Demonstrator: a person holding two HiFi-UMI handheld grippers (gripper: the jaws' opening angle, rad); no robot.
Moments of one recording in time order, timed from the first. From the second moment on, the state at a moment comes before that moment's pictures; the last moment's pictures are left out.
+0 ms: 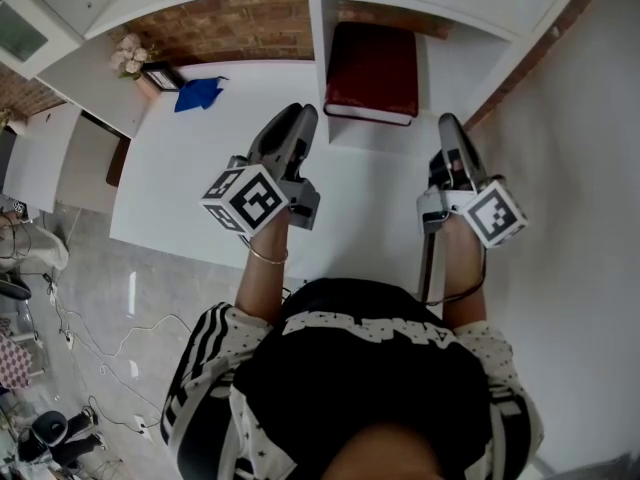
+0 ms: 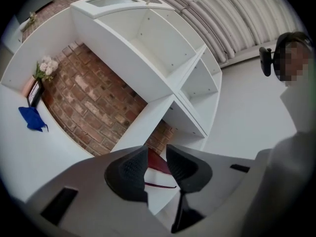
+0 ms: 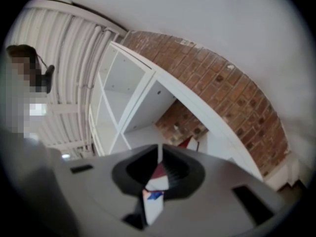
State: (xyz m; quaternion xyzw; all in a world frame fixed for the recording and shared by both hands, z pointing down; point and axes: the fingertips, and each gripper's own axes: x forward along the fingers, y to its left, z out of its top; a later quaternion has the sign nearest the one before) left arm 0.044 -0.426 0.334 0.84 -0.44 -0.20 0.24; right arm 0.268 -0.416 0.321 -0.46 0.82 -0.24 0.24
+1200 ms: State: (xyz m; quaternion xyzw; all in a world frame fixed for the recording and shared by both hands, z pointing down) left arm 0.093 -0.376 0.324 0.90 -0.42 -0.05 0.11; right arm 0.248 -0.371 0.319 -0.45 0.87 -0.15 0.15
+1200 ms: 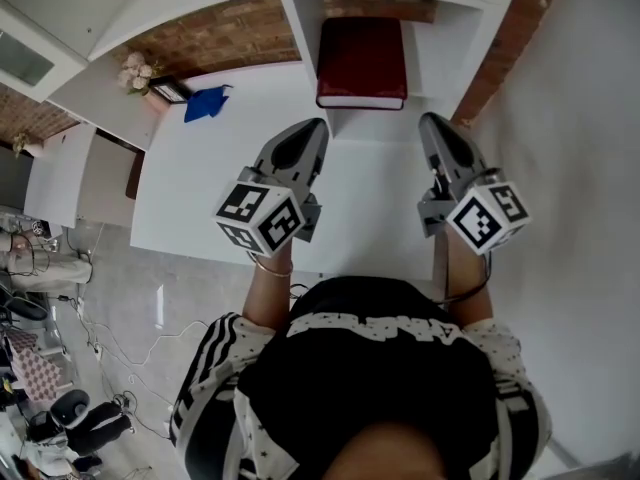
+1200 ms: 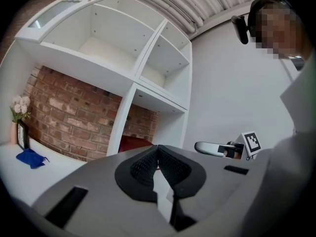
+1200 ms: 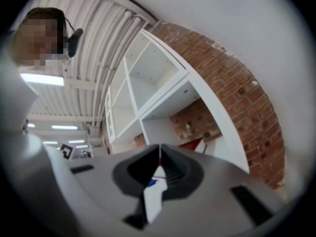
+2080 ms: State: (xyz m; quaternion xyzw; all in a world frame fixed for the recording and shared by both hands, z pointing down) left arm 0.091 -0.367 0.326 0.90 -0.42 -0.05 0.12; right arm 0.240 -0.357 0.318 -0.44 0.88 -0.14 0.14
